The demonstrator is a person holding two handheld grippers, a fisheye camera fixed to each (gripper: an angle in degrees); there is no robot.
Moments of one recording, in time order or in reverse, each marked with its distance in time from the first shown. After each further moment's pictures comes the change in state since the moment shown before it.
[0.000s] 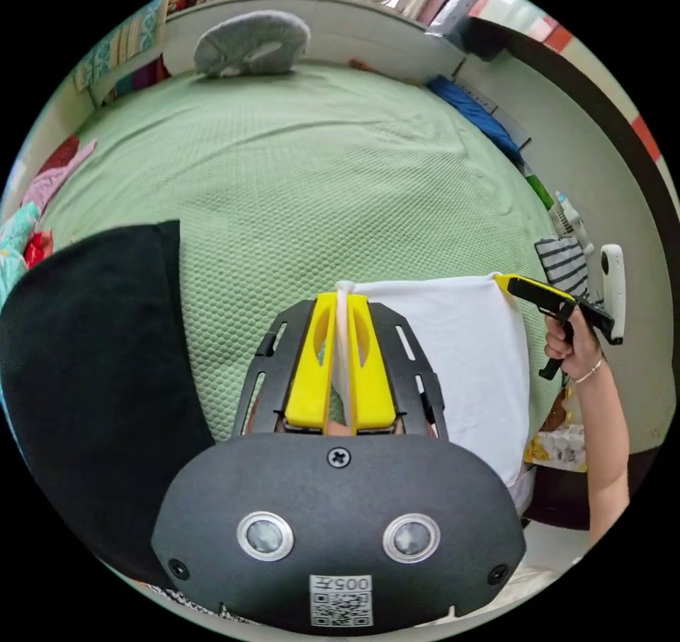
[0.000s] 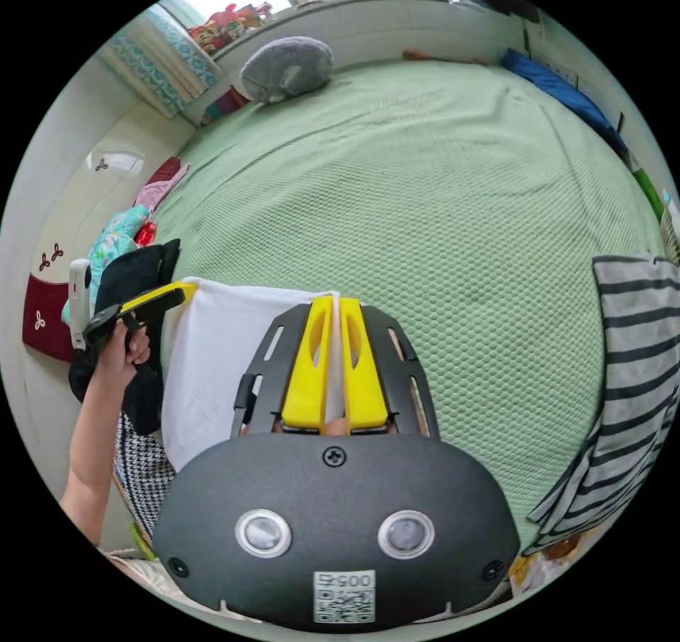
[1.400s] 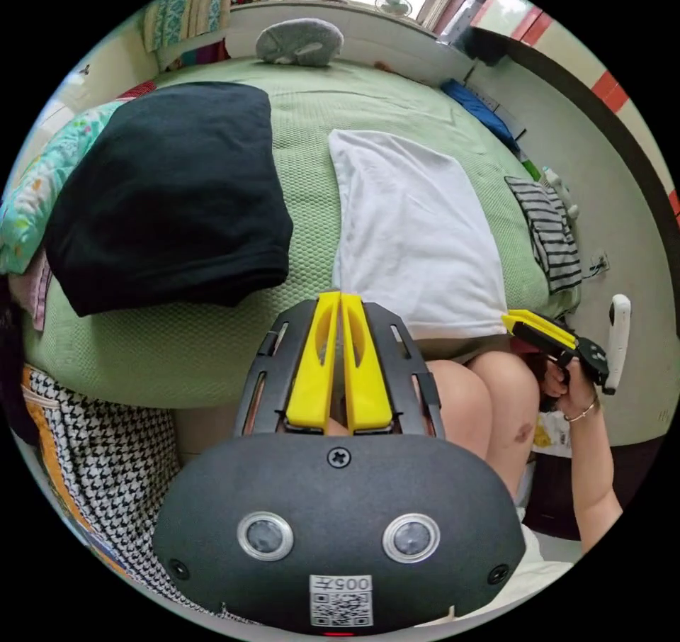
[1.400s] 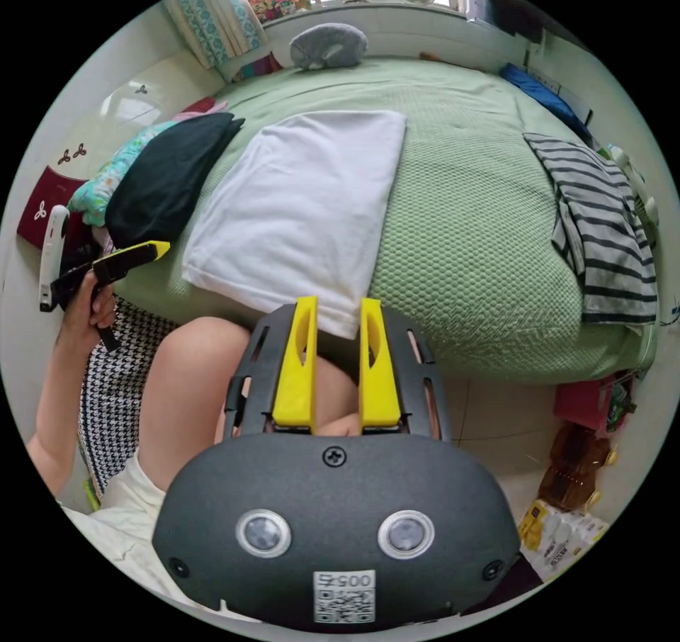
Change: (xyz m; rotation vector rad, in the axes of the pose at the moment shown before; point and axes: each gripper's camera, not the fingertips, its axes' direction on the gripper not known) left arm 0.025 0.298 -0.097 0.051 -0.050 -0.100; right arm -0.058 0.275 -0.067 0.002 0.115 -0.101
